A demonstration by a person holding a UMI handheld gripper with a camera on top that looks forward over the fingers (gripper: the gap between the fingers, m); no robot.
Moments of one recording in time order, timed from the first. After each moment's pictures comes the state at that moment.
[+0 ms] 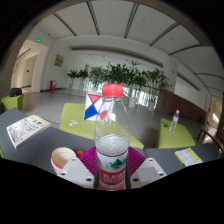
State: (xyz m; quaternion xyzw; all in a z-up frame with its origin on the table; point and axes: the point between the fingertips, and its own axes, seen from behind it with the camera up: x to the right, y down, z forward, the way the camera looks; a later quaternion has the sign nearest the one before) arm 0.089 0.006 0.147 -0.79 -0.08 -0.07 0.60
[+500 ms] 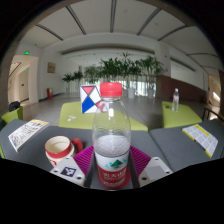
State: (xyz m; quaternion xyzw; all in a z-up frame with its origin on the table) arm 0.108 0.000 0.076 -0.81 -0.01 0.00 0.58
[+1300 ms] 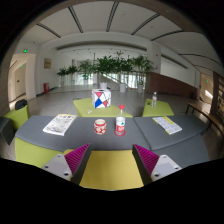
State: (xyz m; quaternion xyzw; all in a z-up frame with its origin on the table) arm 0.007 -0.436 0.257 -0.84 0.02 -0.05 0.54
